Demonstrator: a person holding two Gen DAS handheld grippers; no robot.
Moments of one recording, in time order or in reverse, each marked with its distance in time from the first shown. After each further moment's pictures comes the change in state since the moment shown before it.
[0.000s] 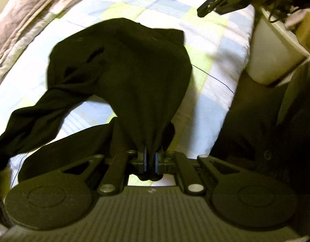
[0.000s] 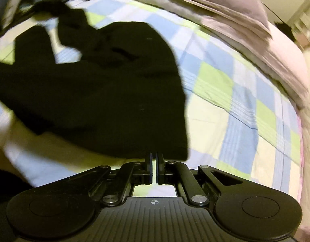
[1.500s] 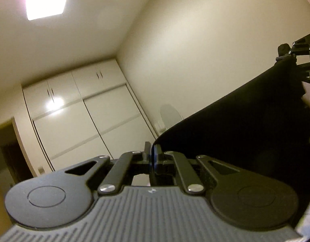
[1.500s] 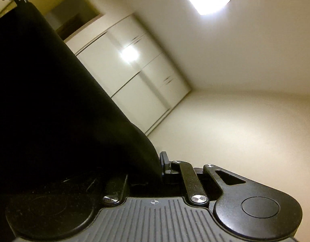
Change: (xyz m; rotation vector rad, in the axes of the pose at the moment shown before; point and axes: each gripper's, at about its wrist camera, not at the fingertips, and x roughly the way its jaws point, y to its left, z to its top) left arm -0.435 0.072 0.010 0.218 -1.110 0.629; right arm -0.482 0.129 0.036 -0.012 -0.826 -1.057
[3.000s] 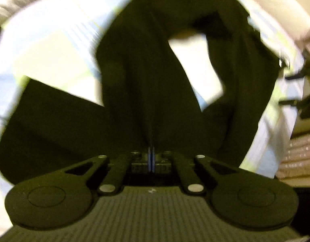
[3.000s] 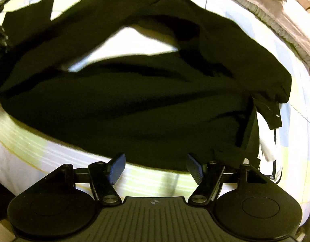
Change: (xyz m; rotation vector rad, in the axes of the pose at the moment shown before) left arm 0.144 -0.123 -0.477 -0.586 1.204 -0.428; right arm 0.054 0.289 -0.286 0.023 1.101 0.979
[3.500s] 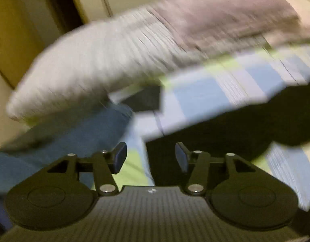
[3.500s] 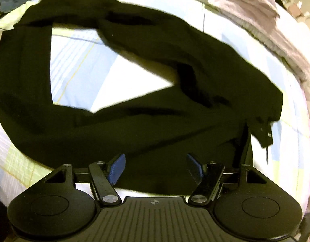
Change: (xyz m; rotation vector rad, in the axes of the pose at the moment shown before) left arm -0.132 0.186 0.058 -0.179 -0.206 0.491; right arm 0.011 0.017 0.062 0.027 -0.030 -0.050
